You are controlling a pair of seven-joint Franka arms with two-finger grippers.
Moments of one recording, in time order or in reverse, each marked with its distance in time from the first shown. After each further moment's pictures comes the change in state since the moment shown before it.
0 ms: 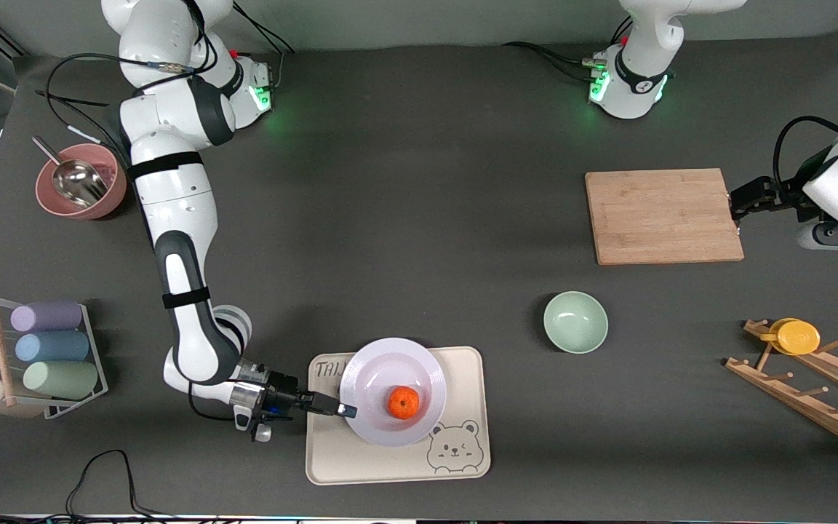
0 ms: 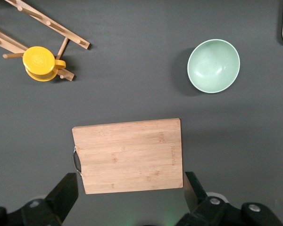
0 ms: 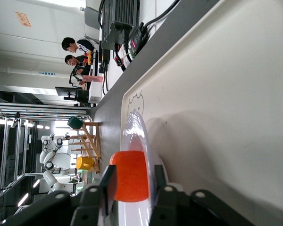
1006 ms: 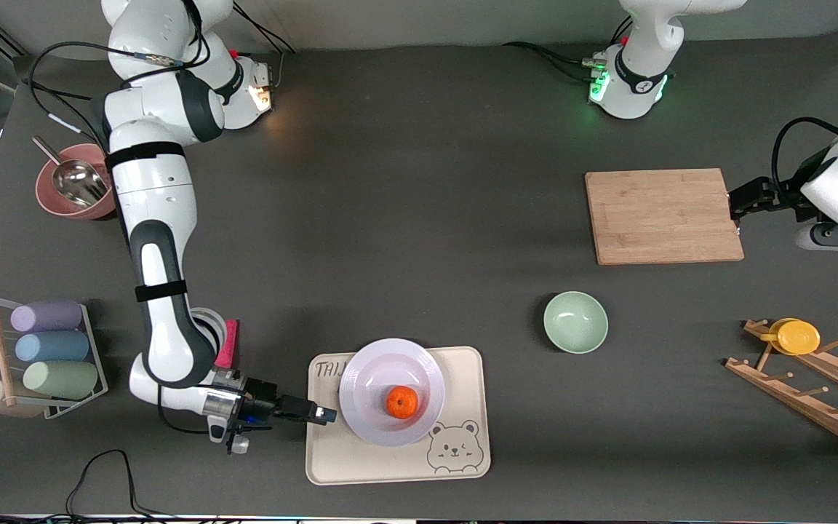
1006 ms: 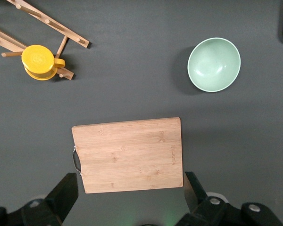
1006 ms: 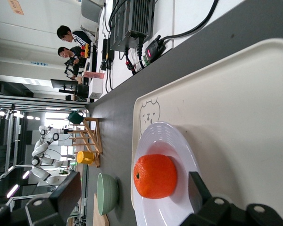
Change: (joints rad) left arm 0.000 0.000 0.000 -0.005 0.000 0.000 0.000; right arm -0.044 -0.070 0.000 0.028 -0.165 -0.049 0.106
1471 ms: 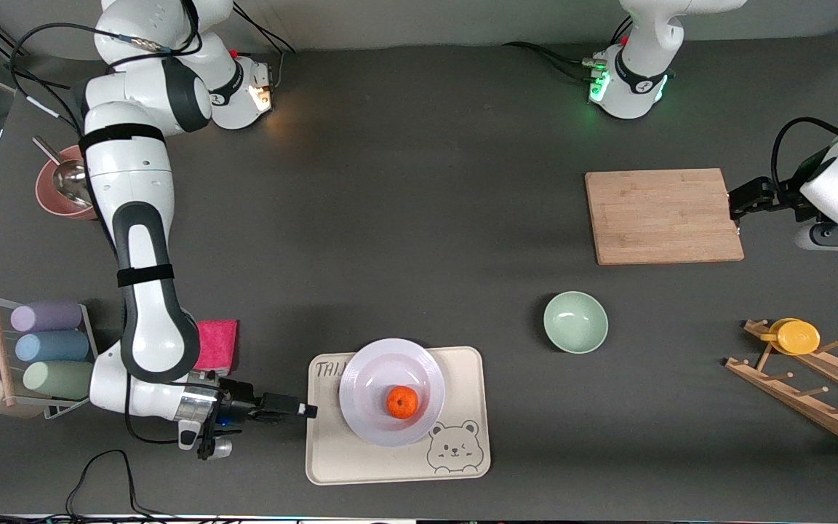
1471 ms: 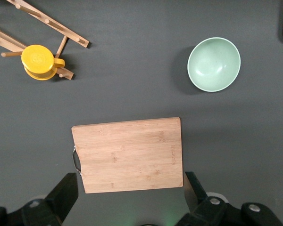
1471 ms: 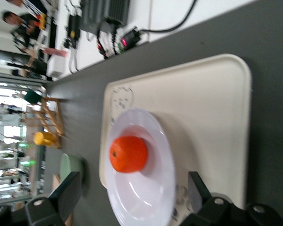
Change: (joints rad) left arm -0.001 0.000 0.000 -0.001 0.000 0.000 0.001; right arm -0.024 -0.108 -0.001 -0.055 -0.335 -0.026 0.099
